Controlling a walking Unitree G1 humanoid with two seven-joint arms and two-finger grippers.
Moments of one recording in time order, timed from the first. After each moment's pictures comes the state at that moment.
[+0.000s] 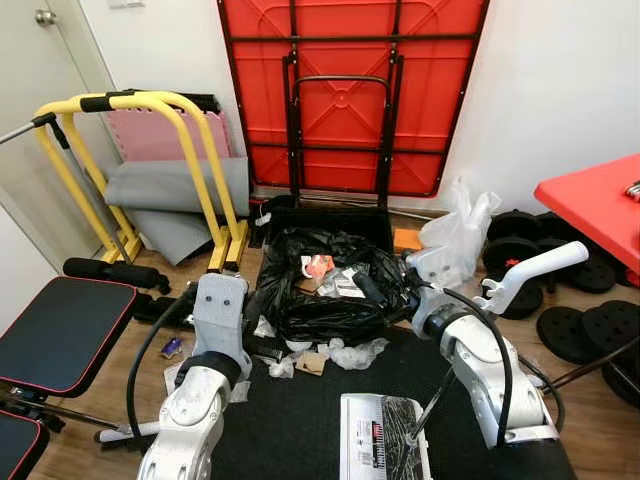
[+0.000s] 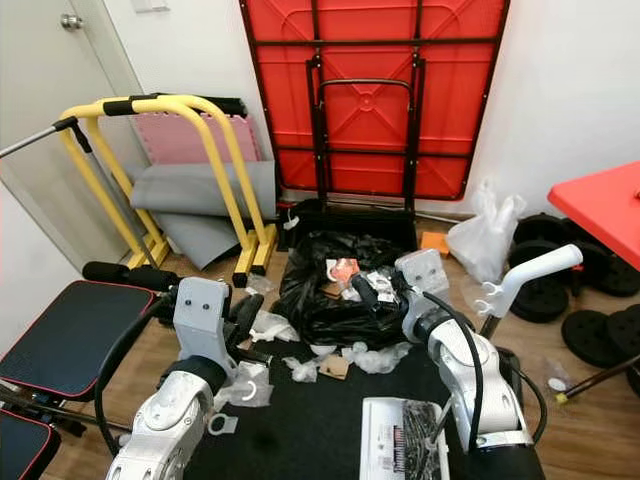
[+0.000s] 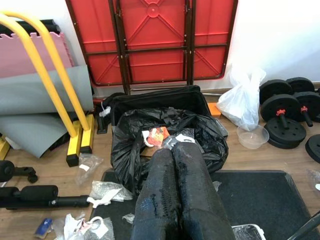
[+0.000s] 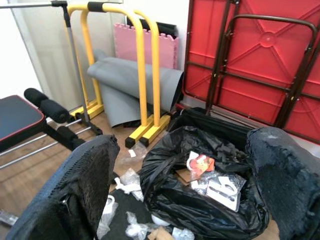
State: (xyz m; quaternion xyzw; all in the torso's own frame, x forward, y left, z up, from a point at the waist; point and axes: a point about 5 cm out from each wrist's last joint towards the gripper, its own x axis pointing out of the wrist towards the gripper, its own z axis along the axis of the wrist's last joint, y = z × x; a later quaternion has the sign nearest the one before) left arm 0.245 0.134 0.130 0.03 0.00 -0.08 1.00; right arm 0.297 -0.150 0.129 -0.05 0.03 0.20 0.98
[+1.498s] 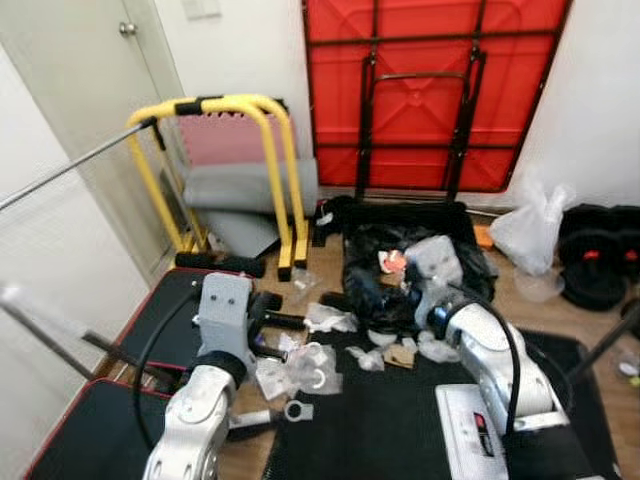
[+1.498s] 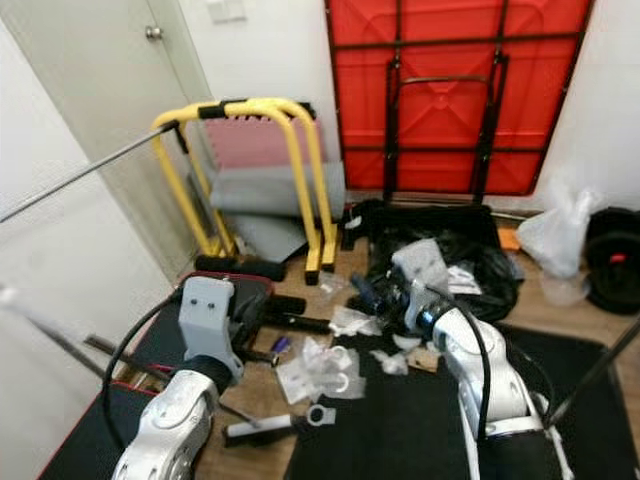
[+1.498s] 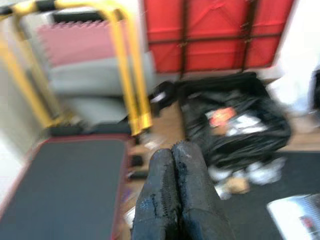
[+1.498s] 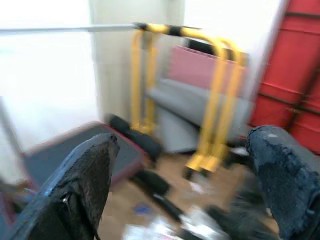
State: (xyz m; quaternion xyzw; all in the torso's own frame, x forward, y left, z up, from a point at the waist) left arm 0.243 0.143 0.124 0.04 0.03 -0.06 1.00; right arm 0.303 -0.136 0.142 -0.05 0.01 0.25 0.97
